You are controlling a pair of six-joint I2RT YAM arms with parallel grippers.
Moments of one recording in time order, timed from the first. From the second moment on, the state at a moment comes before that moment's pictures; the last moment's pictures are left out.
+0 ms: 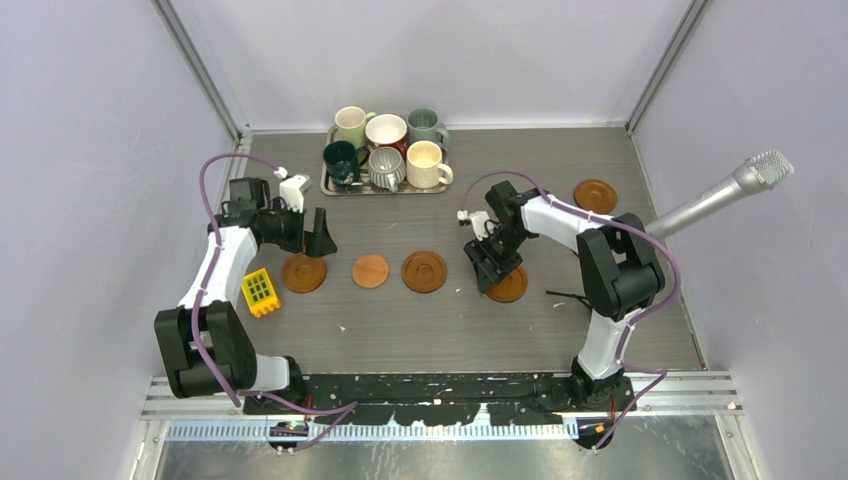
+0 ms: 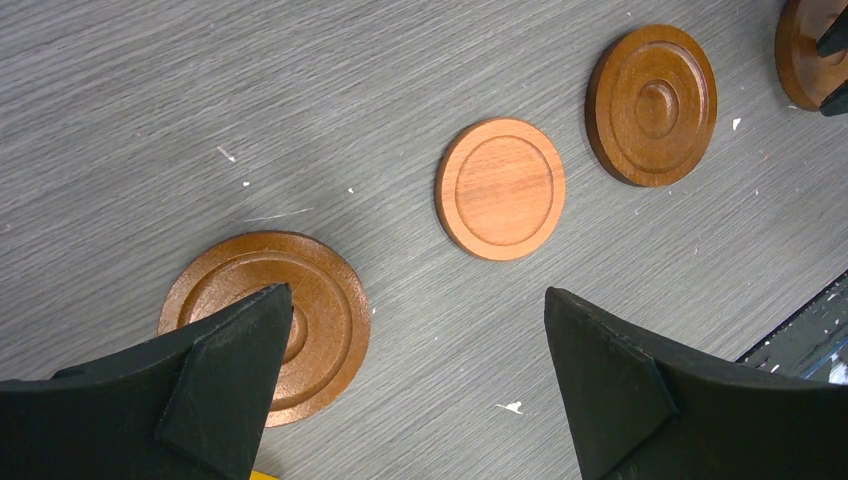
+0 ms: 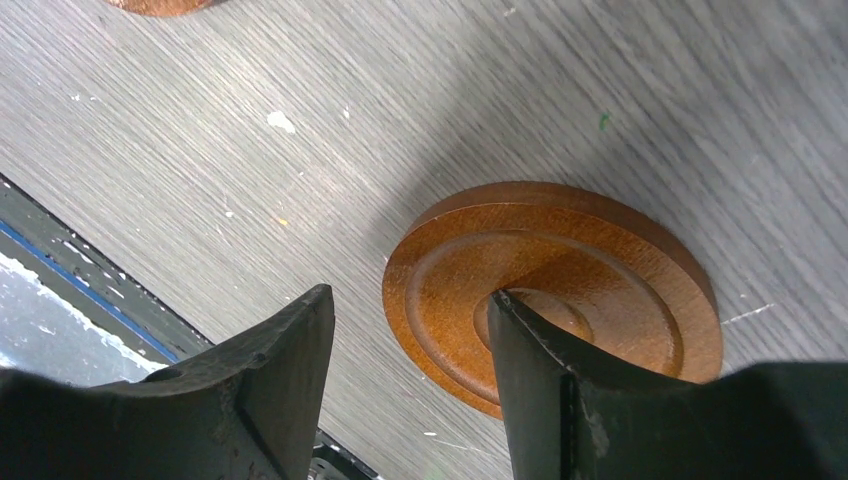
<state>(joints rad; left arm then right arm) 0.15 1.36 0.99 -0.64 0.63 0.31 0.42 1.83 1.19 -0.84 -0.41 -0.27</state>
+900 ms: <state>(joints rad) 0.15 1.36 0.99 -0.64 0.63 0.32 0.45 1.72 1.25 -0.81 -0.09 -0.28</state>
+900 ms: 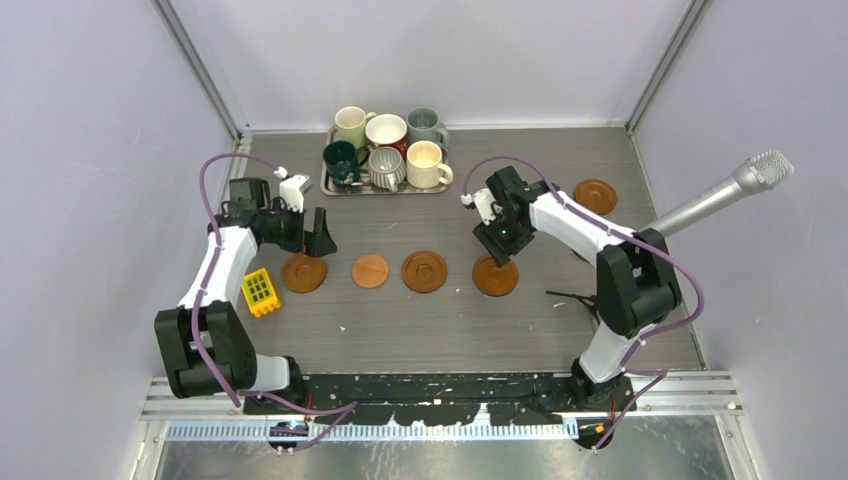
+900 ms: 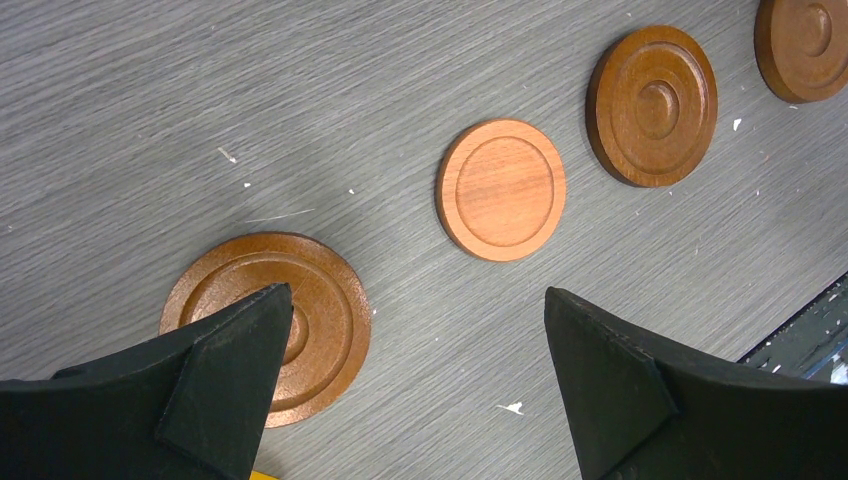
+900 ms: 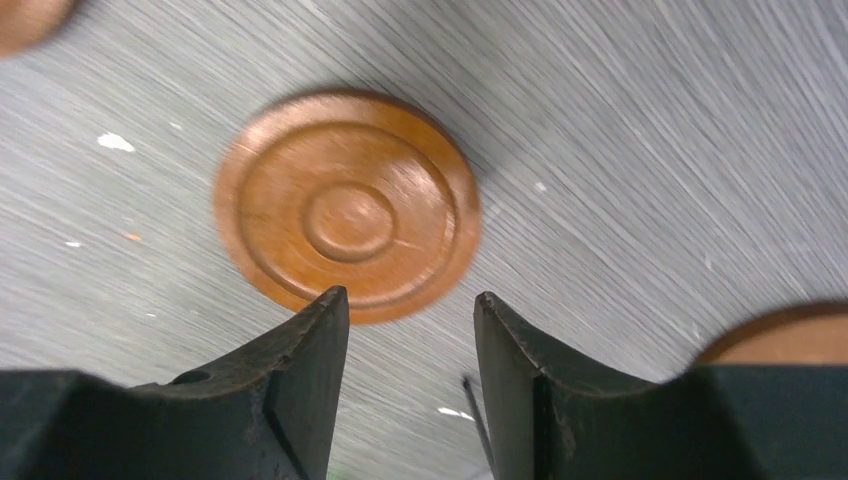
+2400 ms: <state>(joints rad) 0.15 1.34 0.98 -0.64 0.63 0.32 0.12 1.65 0.93 -0.77 0.21 -0.47</state>
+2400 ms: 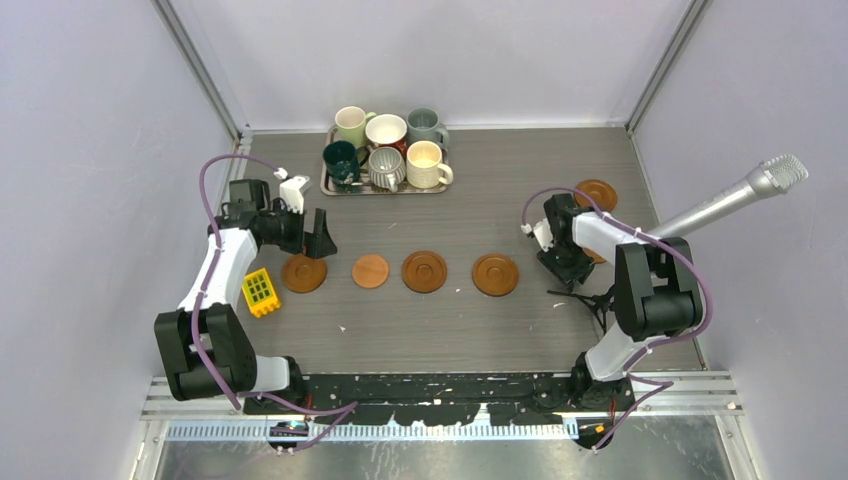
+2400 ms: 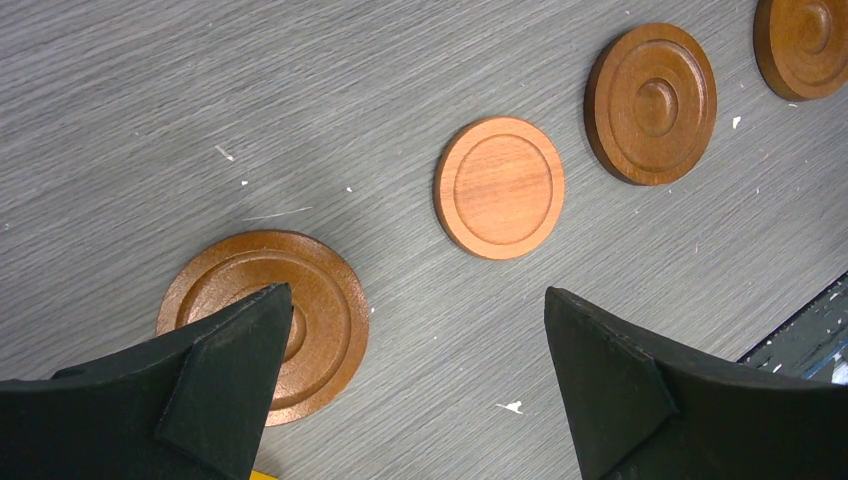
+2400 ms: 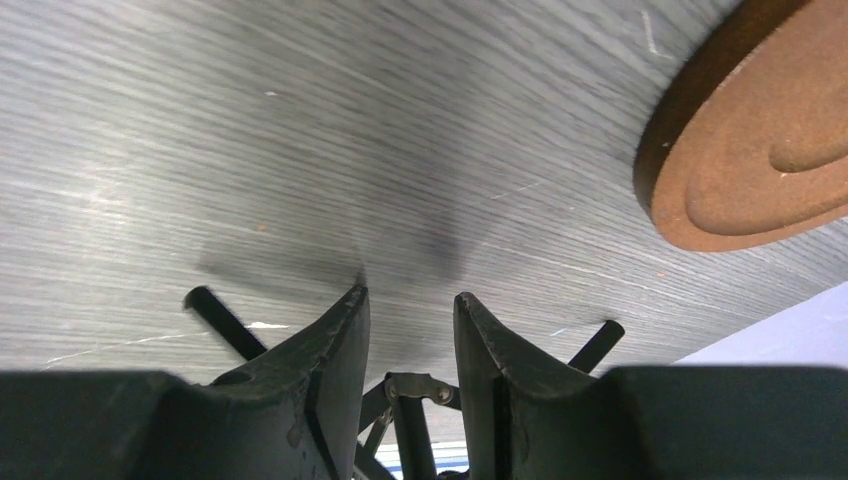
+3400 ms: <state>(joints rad) 0.15 1.34 0.98 -0.63 0.63 0.32 0.34 1.75 1.09 -0.97 0.11 -0.42</state>
